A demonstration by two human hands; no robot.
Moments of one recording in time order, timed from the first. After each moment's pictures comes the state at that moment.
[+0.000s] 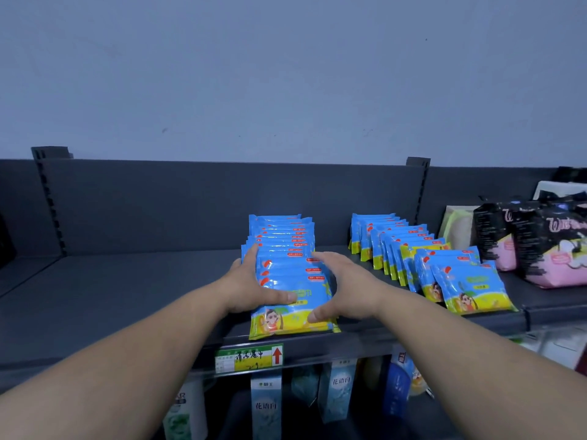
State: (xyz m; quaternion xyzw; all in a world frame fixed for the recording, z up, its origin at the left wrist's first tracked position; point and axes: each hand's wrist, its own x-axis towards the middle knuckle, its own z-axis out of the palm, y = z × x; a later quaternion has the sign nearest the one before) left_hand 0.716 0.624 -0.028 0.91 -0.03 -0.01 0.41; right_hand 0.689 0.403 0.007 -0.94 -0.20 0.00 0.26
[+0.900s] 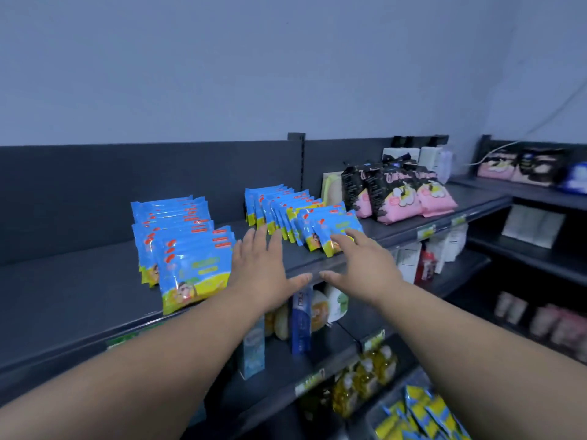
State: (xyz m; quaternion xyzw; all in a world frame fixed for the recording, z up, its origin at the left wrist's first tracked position) left_hand 0.631 0.449 -0.020 0.95 -0.22 0.16 0.12; right_hand 0.576 0.273 -0.016 -0.98 0.09 -0.18 0.07
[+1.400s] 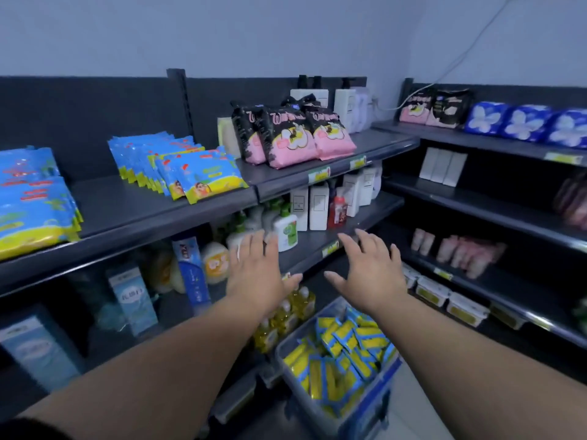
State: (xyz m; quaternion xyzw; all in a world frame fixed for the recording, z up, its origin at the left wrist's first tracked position) left_hand 0.513 0.241 -0.109 0.95 -0.28 0.12 0.09; right_hand 0.415 0.081 -0.102 -0.96 0.23 -0.13 0.04
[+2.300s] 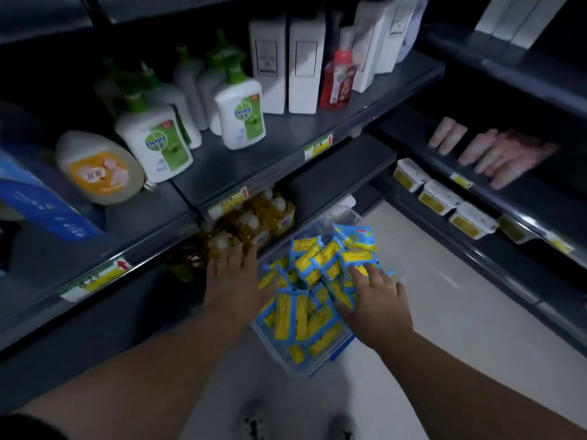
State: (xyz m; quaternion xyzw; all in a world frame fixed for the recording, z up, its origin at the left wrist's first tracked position) left_hand 0.589 0.127 -0.374 0.96 -0.25 -0.15 0.04; right_hand 0.451 -0.057 -0.368 -0.94 0.30 0.14 0.09
